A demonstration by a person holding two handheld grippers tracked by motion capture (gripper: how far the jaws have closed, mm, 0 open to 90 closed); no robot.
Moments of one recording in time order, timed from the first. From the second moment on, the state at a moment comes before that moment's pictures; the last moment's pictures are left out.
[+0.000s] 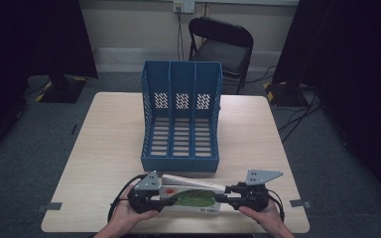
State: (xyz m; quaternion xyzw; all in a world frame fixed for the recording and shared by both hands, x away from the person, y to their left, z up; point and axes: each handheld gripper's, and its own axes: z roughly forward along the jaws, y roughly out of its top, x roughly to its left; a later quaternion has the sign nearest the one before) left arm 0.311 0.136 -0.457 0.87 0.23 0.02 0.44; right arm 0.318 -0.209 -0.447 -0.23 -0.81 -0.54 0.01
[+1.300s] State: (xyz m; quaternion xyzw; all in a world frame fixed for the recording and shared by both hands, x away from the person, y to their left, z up) left arm 0.333 0.146 -0.466 0.86 0.28 0.03 0.43; right arm 0.315 -0.188 -0.453 -0.20 -0.84 -0.50 -0.01
